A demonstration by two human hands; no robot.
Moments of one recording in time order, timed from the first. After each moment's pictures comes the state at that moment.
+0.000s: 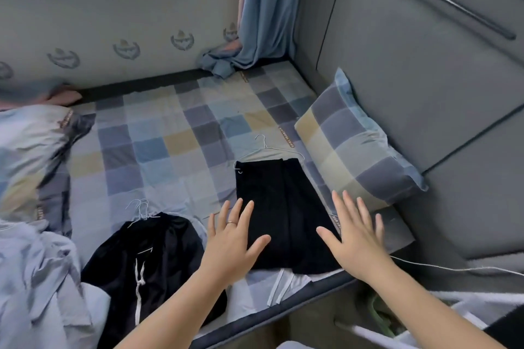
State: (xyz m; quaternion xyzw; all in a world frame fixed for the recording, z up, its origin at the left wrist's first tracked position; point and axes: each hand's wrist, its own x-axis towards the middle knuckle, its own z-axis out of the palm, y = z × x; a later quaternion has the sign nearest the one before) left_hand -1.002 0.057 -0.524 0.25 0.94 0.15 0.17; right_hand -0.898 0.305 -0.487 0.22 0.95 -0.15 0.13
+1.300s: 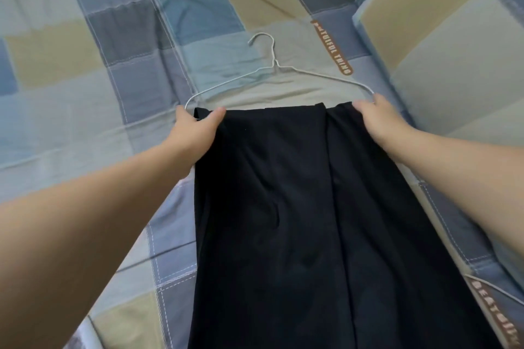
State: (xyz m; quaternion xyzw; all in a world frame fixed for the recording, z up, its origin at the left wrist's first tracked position) left_hand -1.412 0.202 -1.012 -0.15 0.82 0.48 0.28; right_hand -1.320 0.520 -1.014 0.43 0.79 -0.42 0.09
